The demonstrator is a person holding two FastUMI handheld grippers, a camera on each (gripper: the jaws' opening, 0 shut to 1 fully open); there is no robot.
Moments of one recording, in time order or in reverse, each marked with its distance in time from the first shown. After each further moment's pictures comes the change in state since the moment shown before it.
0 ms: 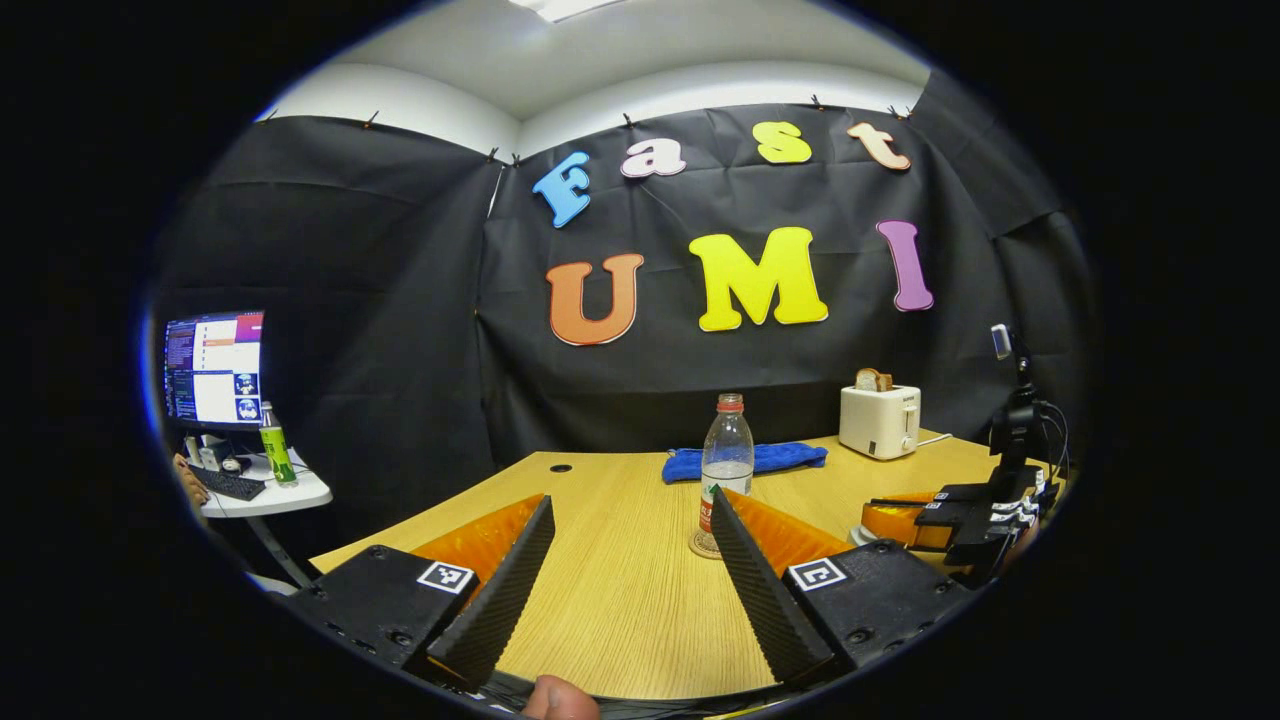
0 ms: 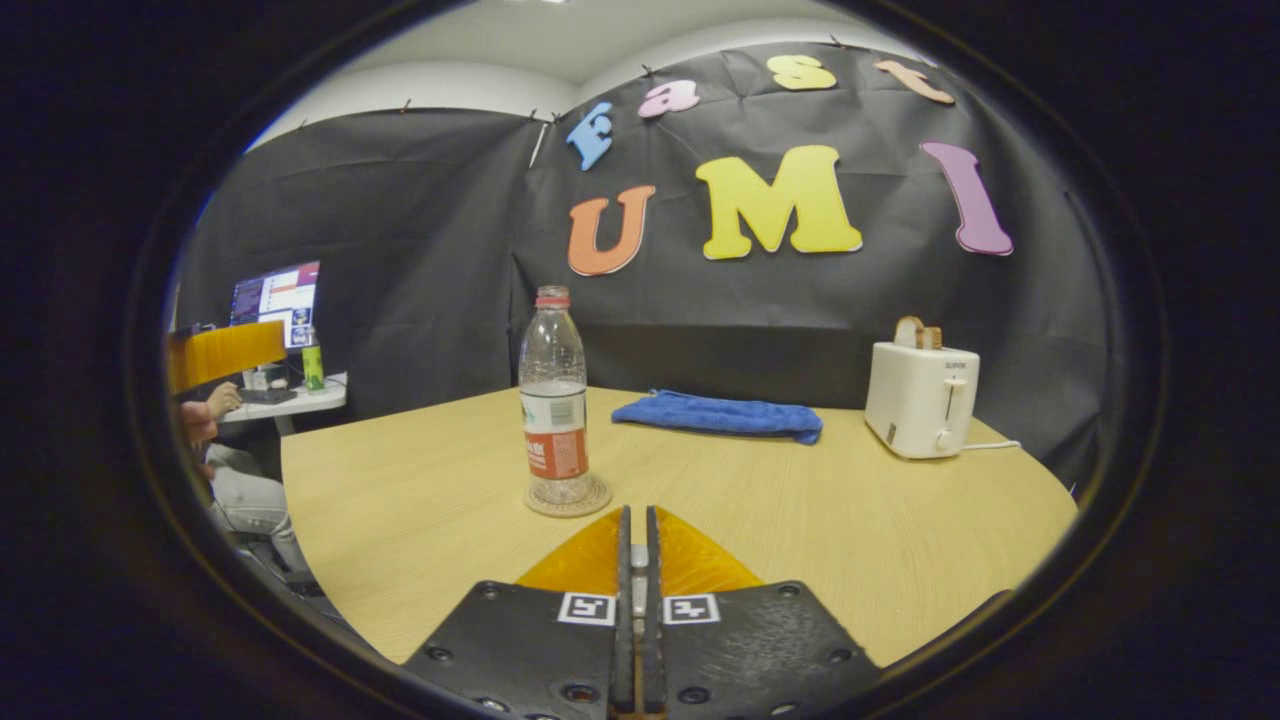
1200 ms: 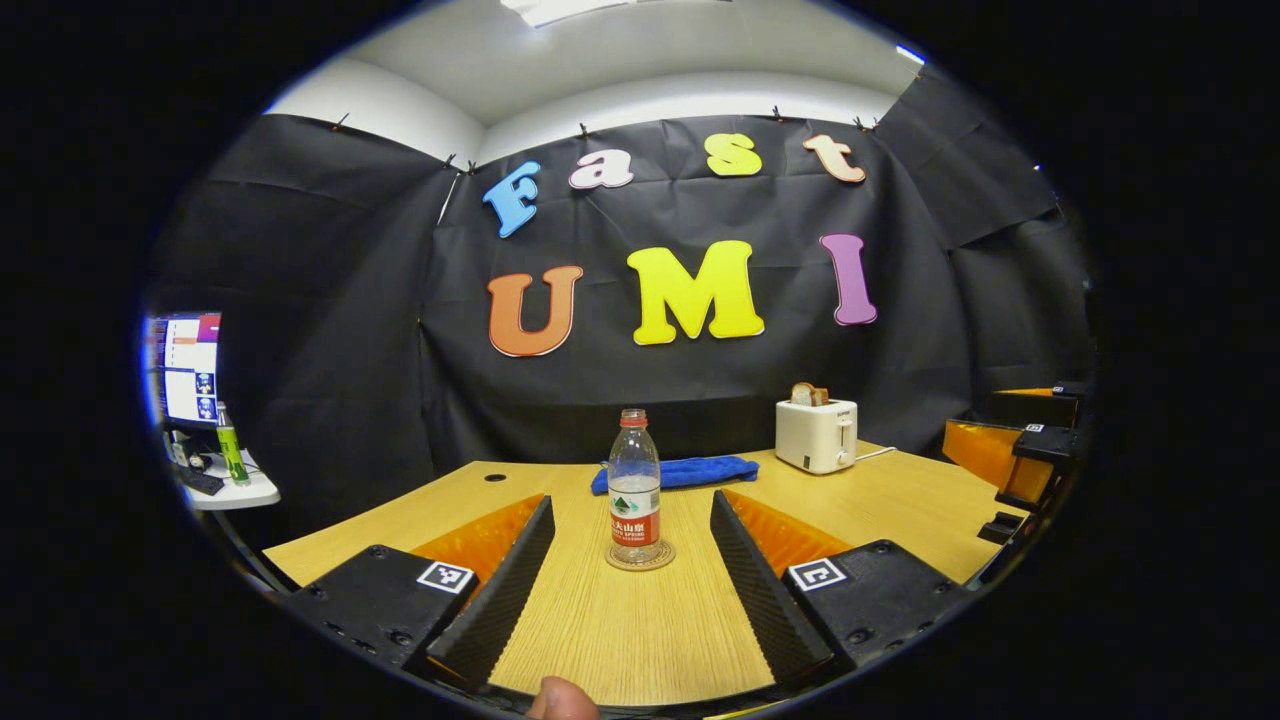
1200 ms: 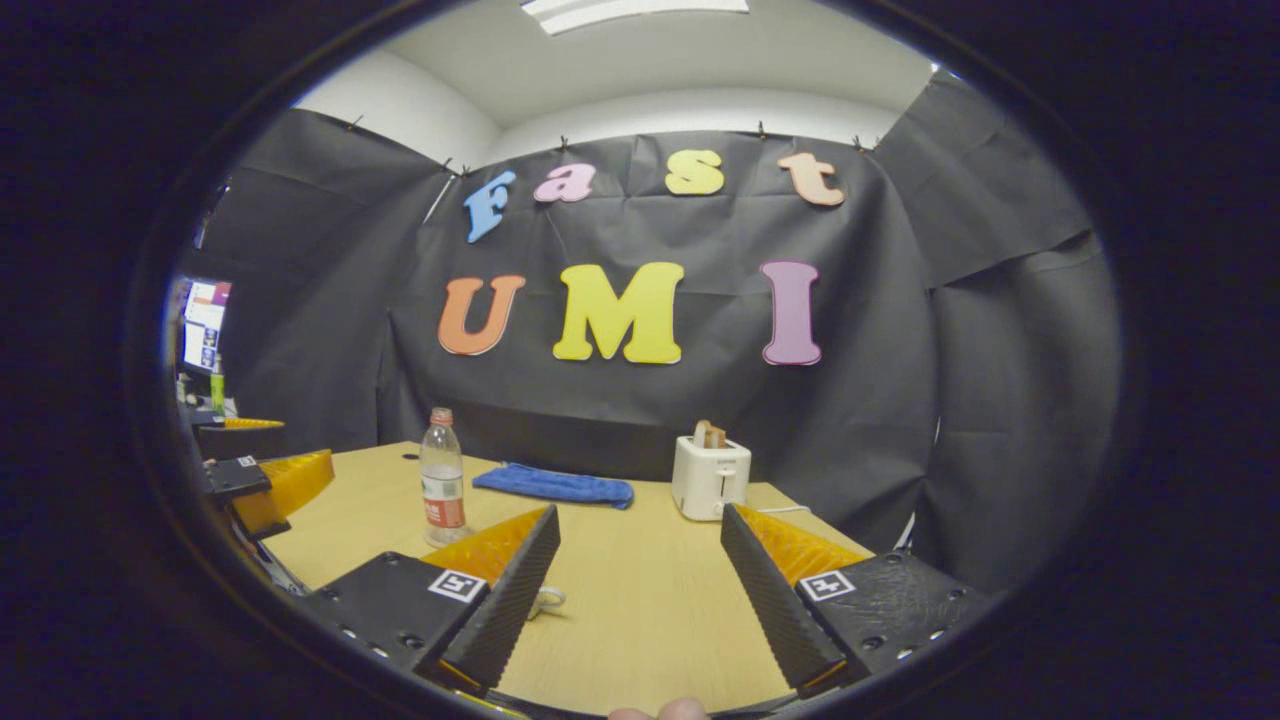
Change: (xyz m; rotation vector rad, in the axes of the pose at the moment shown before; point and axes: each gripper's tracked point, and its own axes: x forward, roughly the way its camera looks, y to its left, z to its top) left arm -0.012 -0.076 0.014 -0.004 -0.043 -0.141; right arm -0.196 -0.051 0.087 -0.012 -0.212 -0.462
